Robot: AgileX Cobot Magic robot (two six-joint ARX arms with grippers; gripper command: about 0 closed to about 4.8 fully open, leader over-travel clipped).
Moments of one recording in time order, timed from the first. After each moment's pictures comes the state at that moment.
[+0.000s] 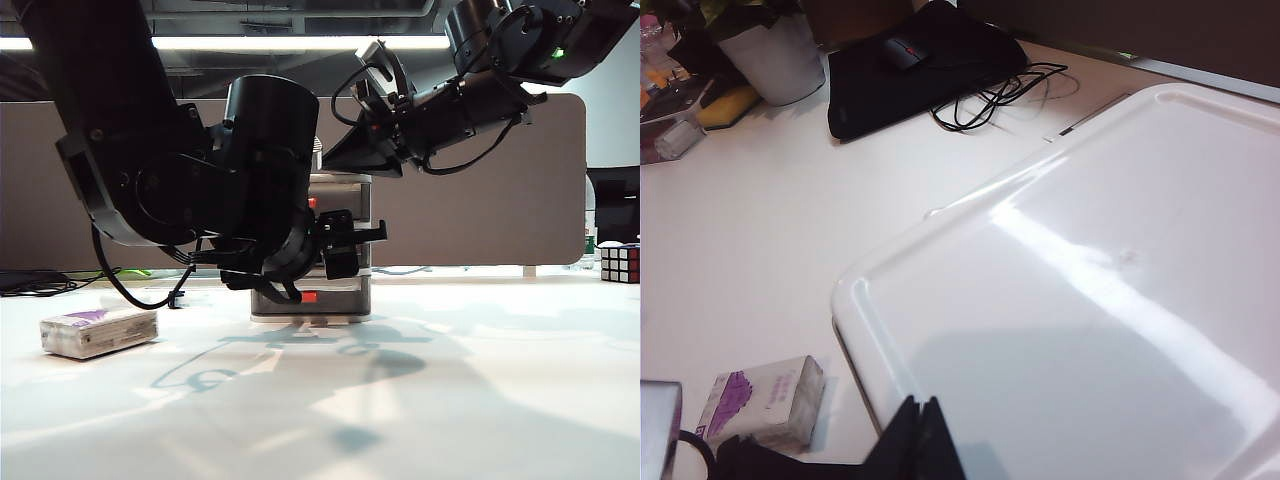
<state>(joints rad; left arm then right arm) -0.80 2.06 0.91 0.98 -0.67 -0.22 0.34 1.86 1.26 0.27 -0.70 0.03</state>
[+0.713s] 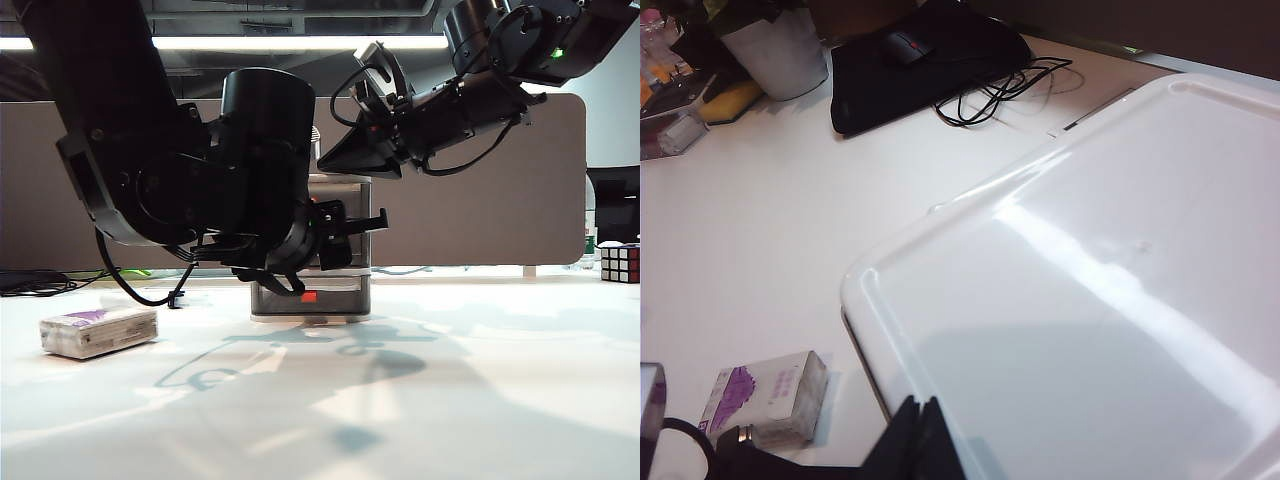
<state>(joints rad) -0.80 2.06 0.91 1.03 -0.67 -0.22 0.34 1.86 1.26 0.26 -0.70 0.03</state>
